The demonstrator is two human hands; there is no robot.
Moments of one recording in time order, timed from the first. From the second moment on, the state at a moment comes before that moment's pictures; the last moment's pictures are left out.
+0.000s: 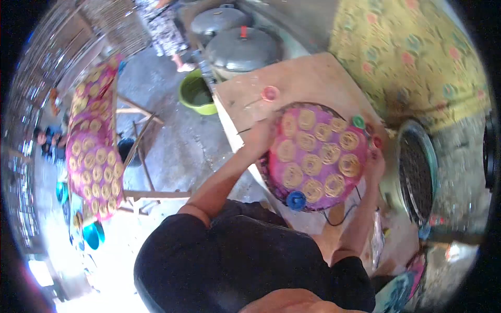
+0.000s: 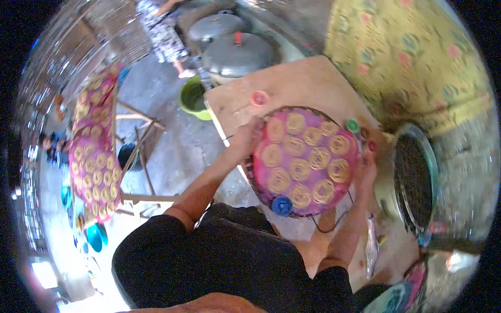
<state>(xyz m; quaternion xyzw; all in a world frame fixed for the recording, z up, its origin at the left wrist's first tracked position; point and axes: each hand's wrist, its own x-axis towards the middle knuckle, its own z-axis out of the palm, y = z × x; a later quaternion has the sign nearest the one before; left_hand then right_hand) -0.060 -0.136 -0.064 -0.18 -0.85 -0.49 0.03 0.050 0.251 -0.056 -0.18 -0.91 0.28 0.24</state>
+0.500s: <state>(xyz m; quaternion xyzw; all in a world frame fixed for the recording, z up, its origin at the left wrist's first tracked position) 0.040 -0.436 0.071 -0.04 -0.79 -0.50 0.35 -0.026 -0.066 0.138 0.18 -0.83 0.42 0.32</state>
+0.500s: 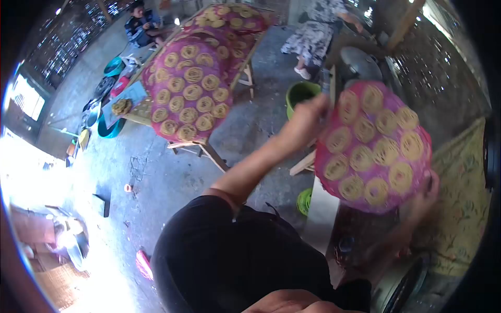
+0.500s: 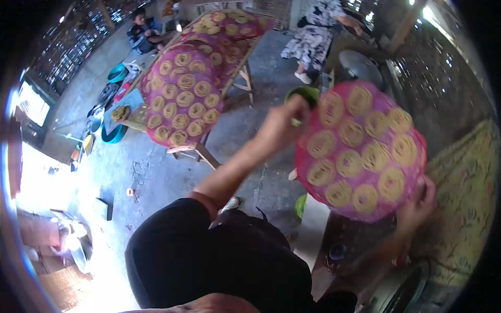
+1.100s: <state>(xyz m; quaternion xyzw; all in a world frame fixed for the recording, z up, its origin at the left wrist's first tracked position) 0.355 -0.861 -0.051 0.45 -0.82 -0.11 0.33 -0.040 -0.703 -0.072 0.46 -0.74 0.48 0.14</state>
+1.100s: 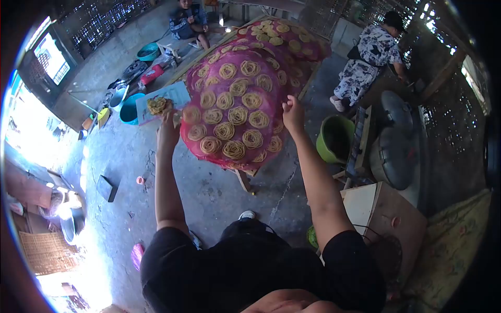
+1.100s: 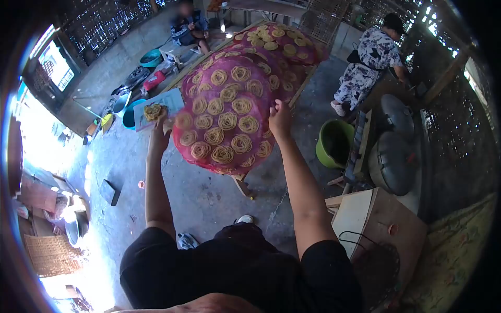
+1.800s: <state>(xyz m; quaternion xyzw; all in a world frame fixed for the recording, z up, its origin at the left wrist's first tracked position) 0.019 -0.497 -0.014 -0.12 -0.85 -0.46 0.22 0.145 -0.034 -0.054 -0.08 -0.99 0.09 0.07</state>
